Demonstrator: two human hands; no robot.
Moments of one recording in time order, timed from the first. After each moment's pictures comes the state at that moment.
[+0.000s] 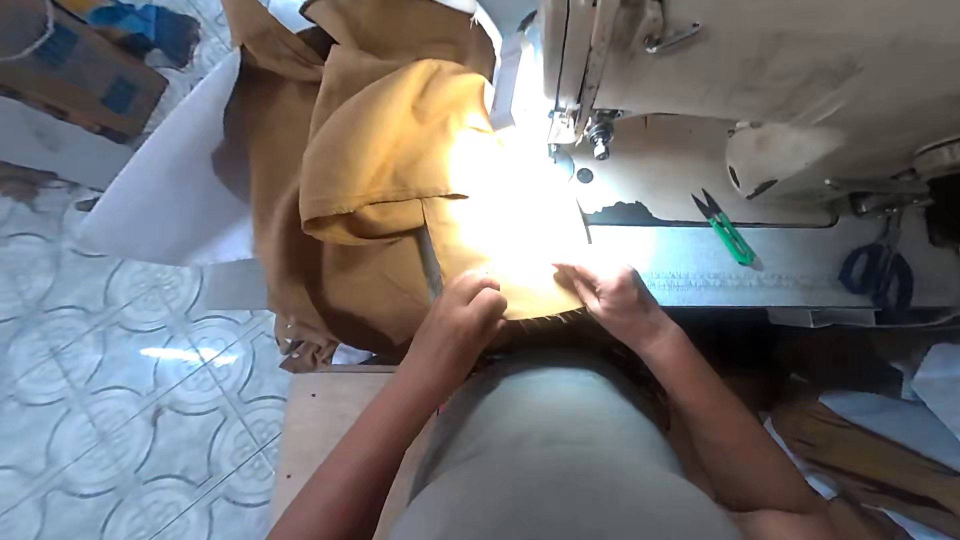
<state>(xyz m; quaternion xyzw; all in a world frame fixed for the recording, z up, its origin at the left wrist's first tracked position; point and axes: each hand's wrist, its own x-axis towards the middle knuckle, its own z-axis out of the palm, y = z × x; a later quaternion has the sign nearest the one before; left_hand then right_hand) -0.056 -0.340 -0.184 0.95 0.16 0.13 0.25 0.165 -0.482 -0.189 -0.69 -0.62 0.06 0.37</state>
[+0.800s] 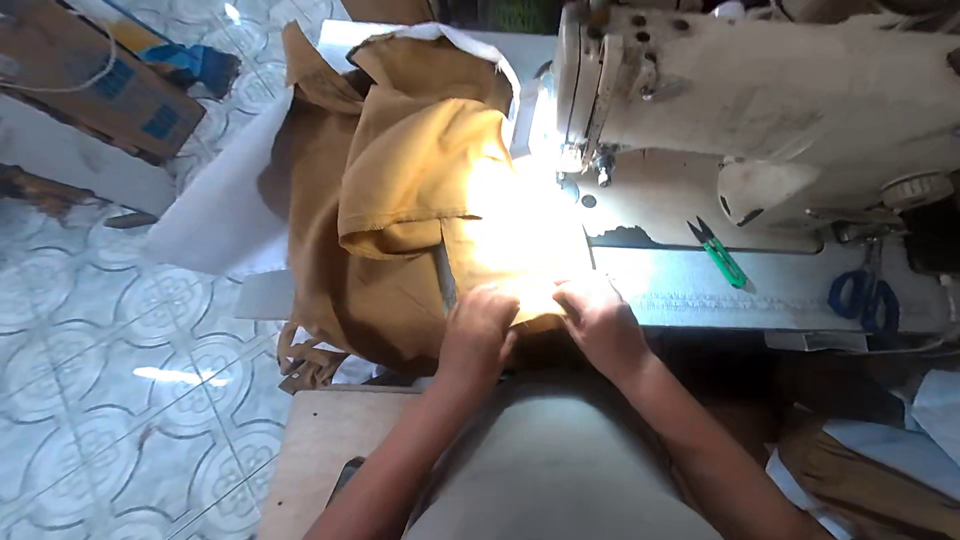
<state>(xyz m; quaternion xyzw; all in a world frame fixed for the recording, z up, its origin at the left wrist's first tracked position) -0.037 -0.356 -0.189 0.93 0.25 0.19 0.21 0.137 -0.478 -0.182 -0.75 -0.59 0.01 0.30</state>
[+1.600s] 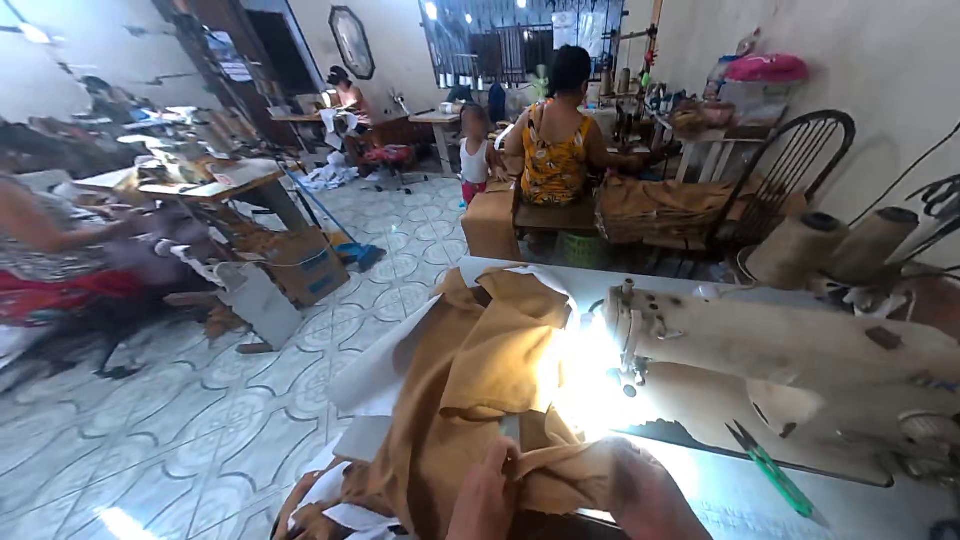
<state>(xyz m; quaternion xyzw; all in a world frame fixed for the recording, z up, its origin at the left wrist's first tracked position) -0.061 -0.336 -0.138 0.83 0.35 0.29 0.31 0.132 -0.447 -0.115 -0.32 -0.20 0.59 0.71</state>
